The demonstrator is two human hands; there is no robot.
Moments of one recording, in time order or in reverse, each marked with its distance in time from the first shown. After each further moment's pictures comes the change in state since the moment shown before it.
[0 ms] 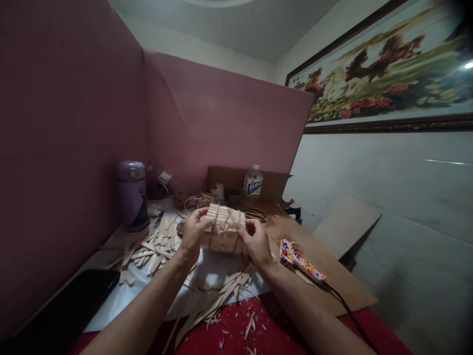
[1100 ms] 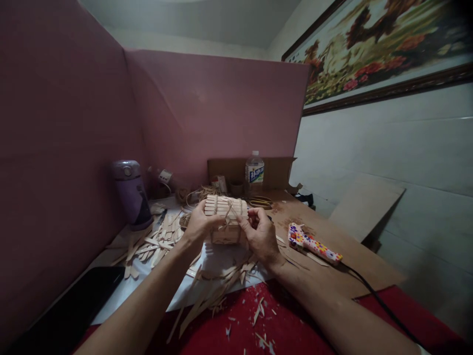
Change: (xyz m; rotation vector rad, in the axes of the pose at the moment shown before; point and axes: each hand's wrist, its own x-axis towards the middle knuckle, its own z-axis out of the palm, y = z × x) left_hand -0.010 -0.001 0.010 0.225 -0.172 0.049; right_hand -0.020 -0.010 -0.010 0.061 -0.062 0.019
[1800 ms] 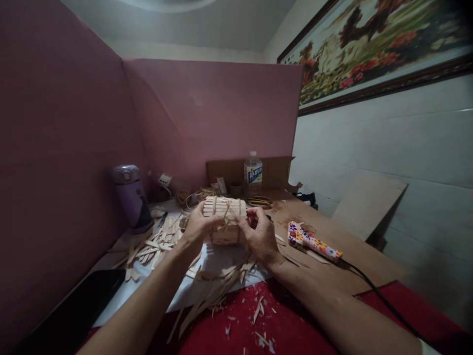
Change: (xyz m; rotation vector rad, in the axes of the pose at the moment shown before) left_hand 0.001 -0.003 0.000 0.003 -0.003 0.011; right_hand -0.002 -0.005 -0.002 -0.033 0.029 -0.021
